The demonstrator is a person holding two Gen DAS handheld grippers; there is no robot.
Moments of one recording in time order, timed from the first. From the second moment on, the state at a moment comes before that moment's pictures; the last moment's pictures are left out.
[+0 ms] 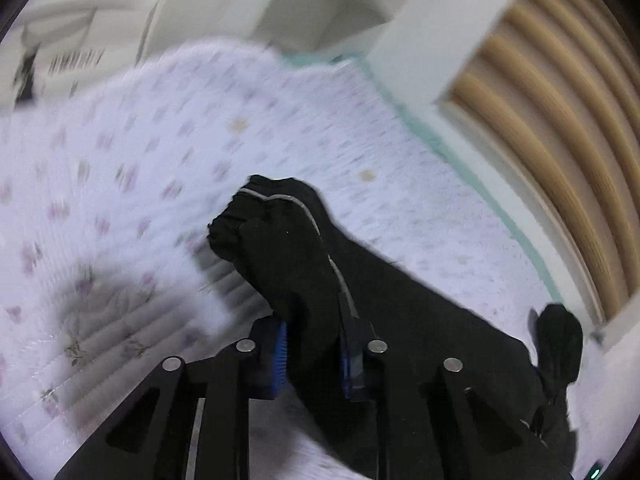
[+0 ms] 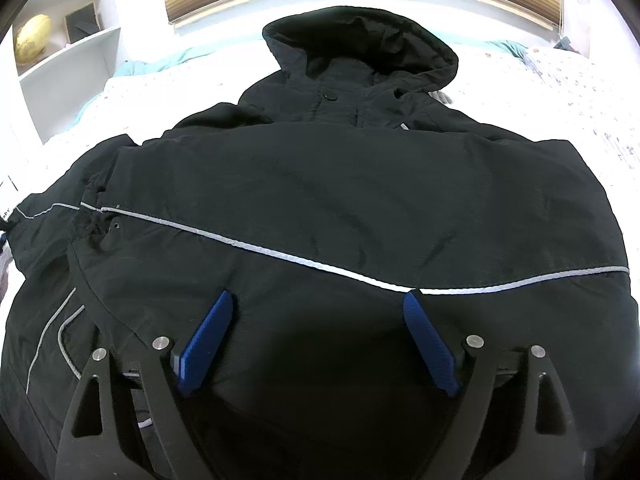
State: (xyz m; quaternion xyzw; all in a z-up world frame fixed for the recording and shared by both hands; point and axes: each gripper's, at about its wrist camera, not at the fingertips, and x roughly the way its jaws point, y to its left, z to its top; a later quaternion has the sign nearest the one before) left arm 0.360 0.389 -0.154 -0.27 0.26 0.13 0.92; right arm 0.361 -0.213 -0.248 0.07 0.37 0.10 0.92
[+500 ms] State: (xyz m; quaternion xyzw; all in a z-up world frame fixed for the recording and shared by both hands) left arm 0.370 0.130 -0.038 -0.11 0.22 -0.13 0.96; right arm 0.360 -0.212 -0.248 0.07 0.36 0.10 0.92
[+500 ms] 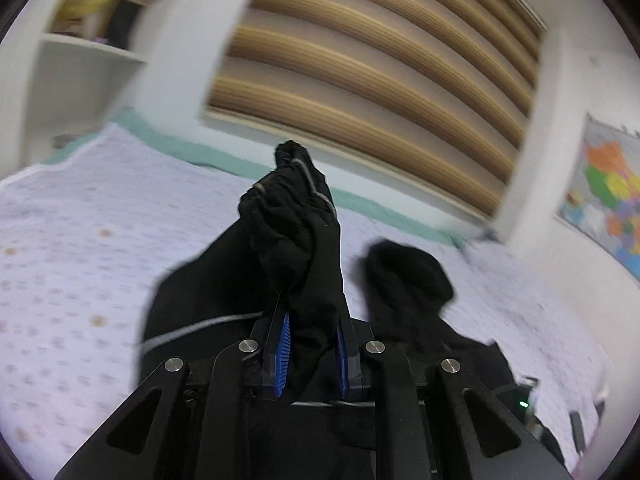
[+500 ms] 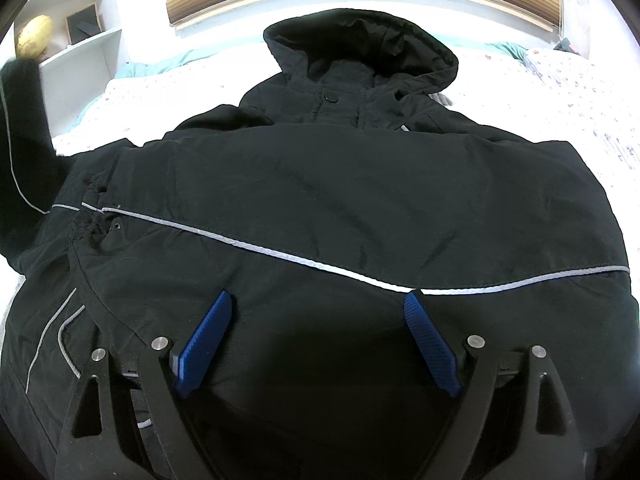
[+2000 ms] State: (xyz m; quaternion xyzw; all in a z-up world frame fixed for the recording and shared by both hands) left arm 0.359 0.126 -0.098 -0.11 0.37 -0.09 0.92; right arm 0.384 -0.162 -0.154 0.15 0.35 0.21 0.90
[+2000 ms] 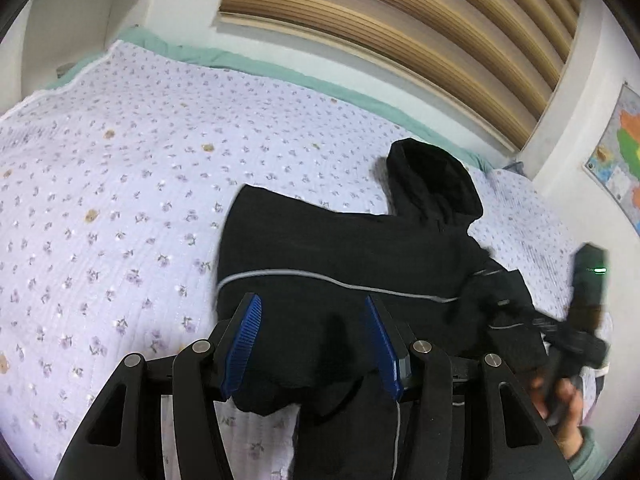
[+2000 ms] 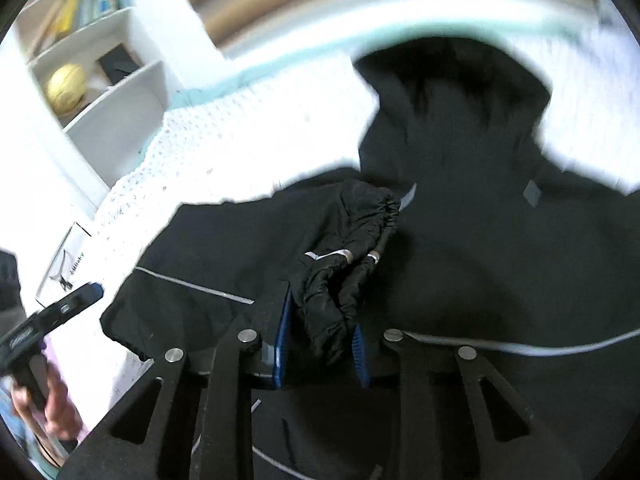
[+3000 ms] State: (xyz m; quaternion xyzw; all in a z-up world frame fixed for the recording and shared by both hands) left arm 0.415 -0.023 -0.148 -0.02 0.41 -0.22 0.88; right arm 0.345 -0.366 -0.194 0.05 0.40 0.00 0.92
